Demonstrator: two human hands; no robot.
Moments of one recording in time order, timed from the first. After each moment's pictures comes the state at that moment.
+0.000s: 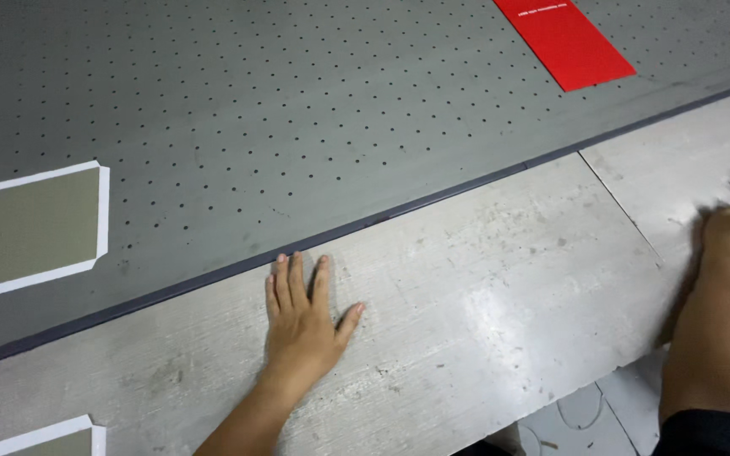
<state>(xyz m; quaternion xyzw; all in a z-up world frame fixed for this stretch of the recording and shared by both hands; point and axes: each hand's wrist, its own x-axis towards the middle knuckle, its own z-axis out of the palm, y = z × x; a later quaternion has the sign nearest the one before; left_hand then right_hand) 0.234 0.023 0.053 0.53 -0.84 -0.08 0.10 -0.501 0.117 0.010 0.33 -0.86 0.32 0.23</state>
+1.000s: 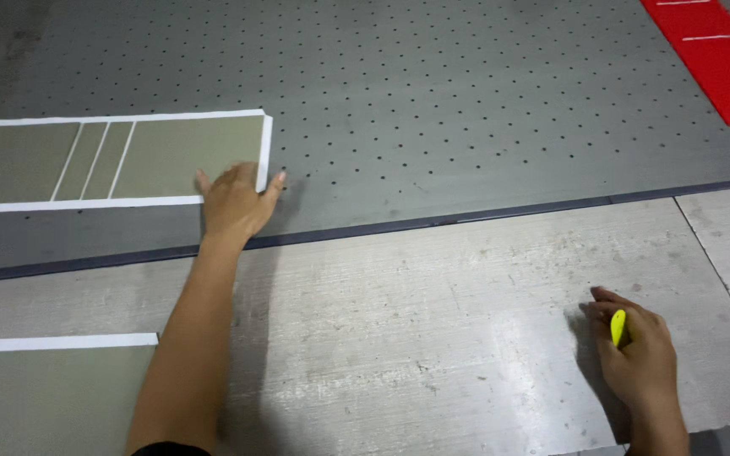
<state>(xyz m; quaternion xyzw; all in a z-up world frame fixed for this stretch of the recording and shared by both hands) 0.475 -0.118 0.133 0.70 -0.71 -0.10 0.07 -0.028 0.154 0.089 0.52 -0.81 0.24 -0.12</state>
